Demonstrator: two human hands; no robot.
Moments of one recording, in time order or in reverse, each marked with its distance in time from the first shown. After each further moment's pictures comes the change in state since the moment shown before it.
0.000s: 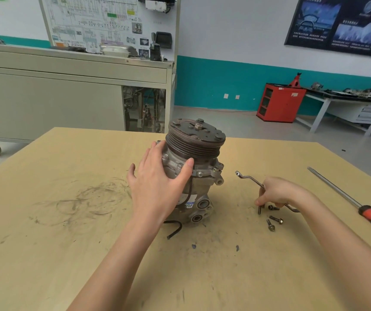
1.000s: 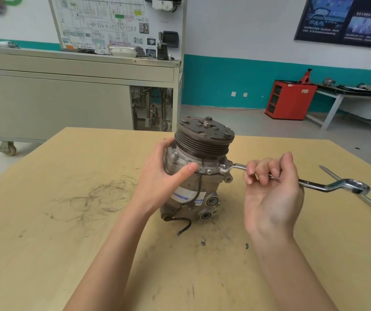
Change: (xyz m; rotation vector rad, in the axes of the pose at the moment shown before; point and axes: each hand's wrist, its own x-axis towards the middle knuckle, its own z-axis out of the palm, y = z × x) left_hand 0.010 -0.016 -0.020 -0.378 -0.260 -0.002; right_hand -0.126 -0.118 0.030 2.252 0.650 -0.640
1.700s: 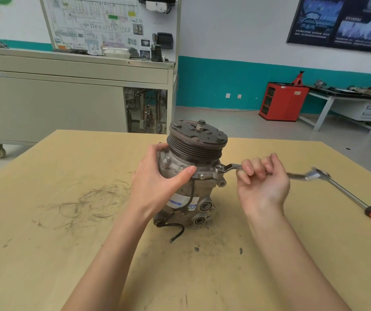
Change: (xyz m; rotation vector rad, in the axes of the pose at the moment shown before) left_hand 0.005 -0.006 0.008 0.029 0.084 -0.007; right_hand 0.050 0.010 -0.015 0.192 0.083 0.270
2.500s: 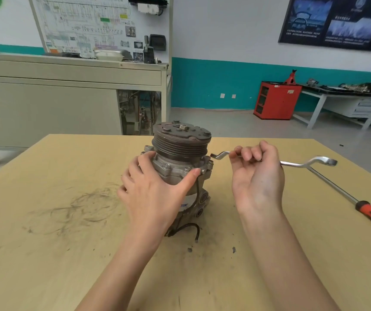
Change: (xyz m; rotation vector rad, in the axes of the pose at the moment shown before) left_hand -0.022 0.025 0.027 0.469 0.272 -0.124; right_hand -0.017 -0.007 0.026 -0.083 0.023 -0.152
